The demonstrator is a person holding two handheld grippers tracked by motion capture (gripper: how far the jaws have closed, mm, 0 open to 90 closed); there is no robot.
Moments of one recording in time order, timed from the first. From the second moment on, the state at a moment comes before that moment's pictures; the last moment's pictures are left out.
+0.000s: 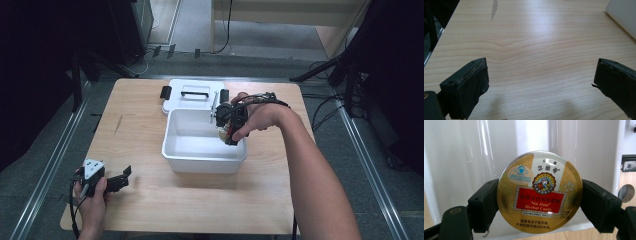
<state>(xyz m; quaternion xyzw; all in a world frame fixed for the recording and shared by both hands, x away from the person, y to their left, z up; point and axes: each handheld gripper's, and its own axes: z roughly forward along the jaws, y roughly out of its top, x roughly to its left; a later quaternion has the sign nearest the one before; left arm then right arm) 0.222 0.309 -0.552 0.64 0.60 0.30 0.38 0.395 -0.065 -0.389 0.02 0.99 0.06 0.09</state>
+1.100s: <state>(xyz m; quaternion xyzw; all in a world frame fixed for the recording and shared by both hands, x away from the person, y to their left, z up) 0.222 0.309 -0.552 0.64 0.60 0.30 0.38 0.398 -0.062 -0.419 0.01 0.99 0.04 0.09</state>
